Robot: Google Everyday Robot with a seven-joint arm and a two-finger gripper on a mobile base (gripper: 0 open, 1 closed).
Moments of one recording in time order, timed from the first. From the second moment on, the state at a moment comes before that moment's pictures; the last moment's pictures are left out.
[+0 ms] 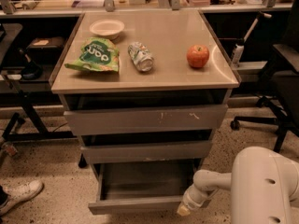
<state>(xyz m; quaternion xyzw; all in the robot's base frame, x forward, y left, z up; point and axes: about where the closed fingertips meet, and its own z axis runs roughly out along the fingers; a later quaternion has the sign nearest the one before) 0.438 -0.153 0.180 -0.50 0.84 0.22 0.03</state>
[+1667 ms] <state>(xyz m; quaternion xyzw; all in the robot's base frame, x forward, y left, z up) 0.437 -0.153 0.179 -0.50 0.84 0.22 0.03</state>
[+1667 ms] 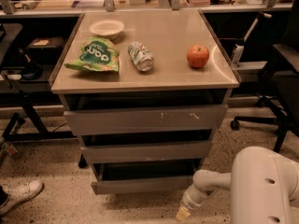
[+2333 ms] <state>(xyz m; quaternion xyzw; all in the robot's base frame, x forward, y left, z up) 0.443 -0.152 0.182 -0.51 0.84 0.21 0.04</state>
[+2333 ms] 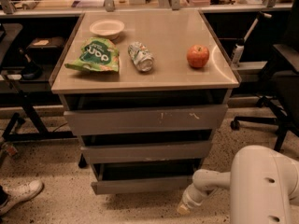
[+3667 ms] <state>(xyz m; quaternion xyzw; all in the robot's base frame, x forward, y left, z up) 0.507 -0.186 0.178 -0.52 0.84 0.13 0.06</state>
